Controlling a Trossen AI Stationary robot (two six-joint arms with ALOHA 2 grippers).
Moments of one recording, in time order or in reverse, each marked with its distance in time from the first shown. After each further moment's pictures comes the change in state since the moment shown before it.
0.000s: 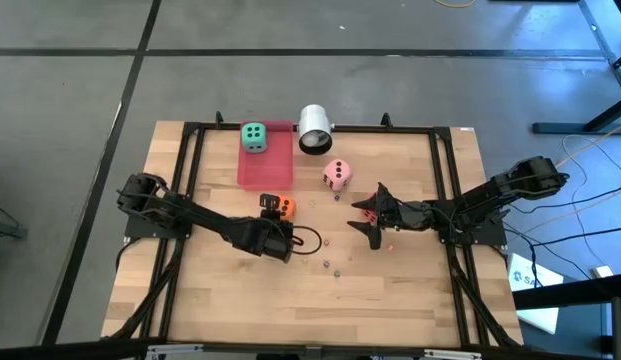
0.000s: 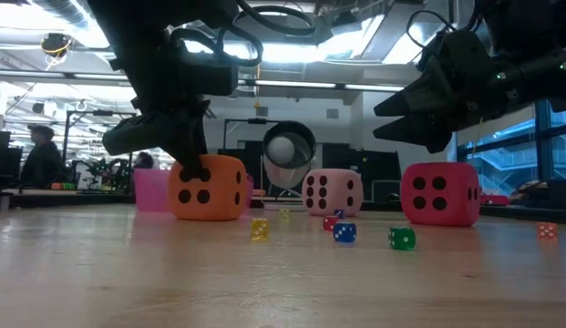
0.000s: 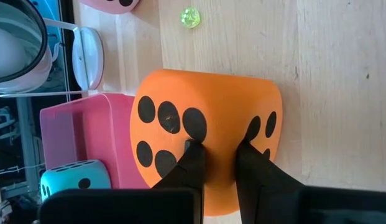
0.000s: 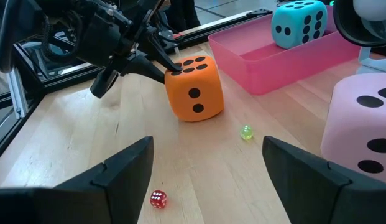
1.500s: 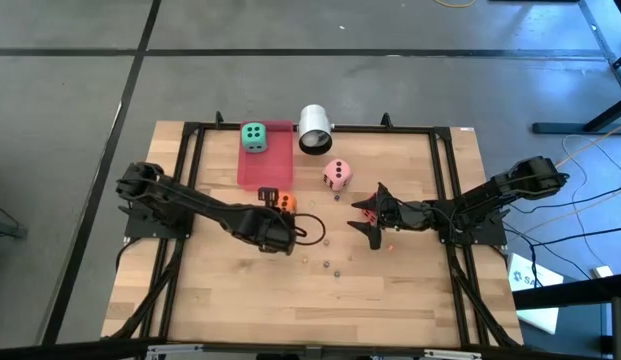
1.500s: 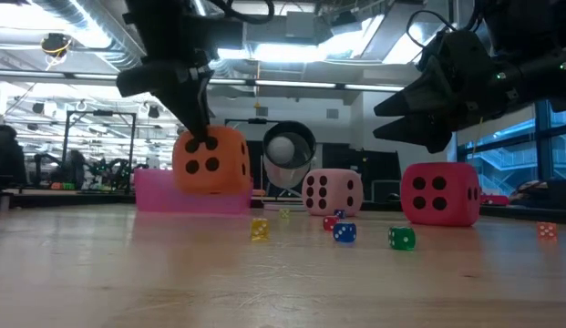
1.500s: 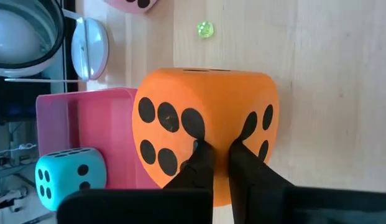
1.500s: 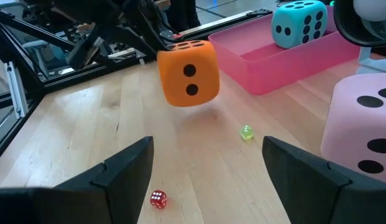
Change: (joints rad) left arm -0.037 -0.176 0.152 -0.202 0.007 -0.086; right arm 0.000 0.000 0.000 0.000 0.000 0.000
